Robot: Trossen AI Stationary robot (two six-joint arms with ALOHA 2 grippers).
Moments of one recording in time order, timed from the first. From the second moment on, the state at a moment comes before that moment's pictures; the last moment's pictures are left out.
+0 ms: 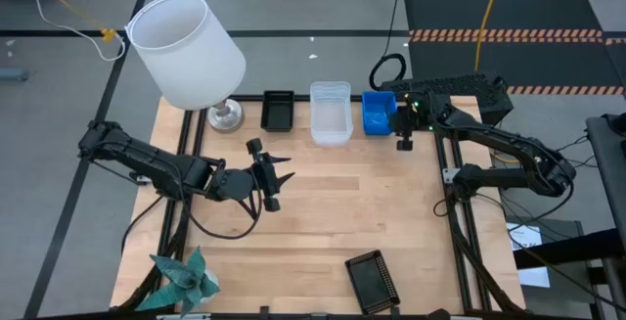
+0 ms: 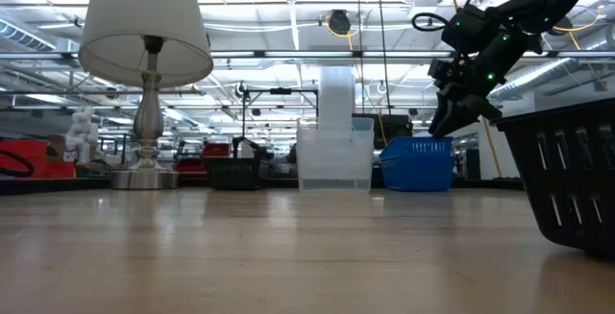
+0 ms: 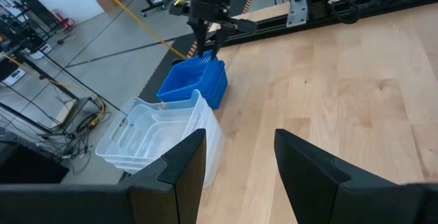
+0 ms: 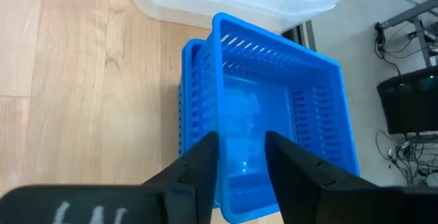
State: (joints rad) left arm -0.31 1.26 1.01 -0.24 -0.71 0.09; right arm -0.80 1.10 0.59 -0.28 -0.10 -0.83
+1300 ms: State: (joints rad) left arm -0.37 1.46 1.22 -0.17 -0.54 0.09; right arm -0.41 0.74 0.65 -0.10 0.10 -0.49
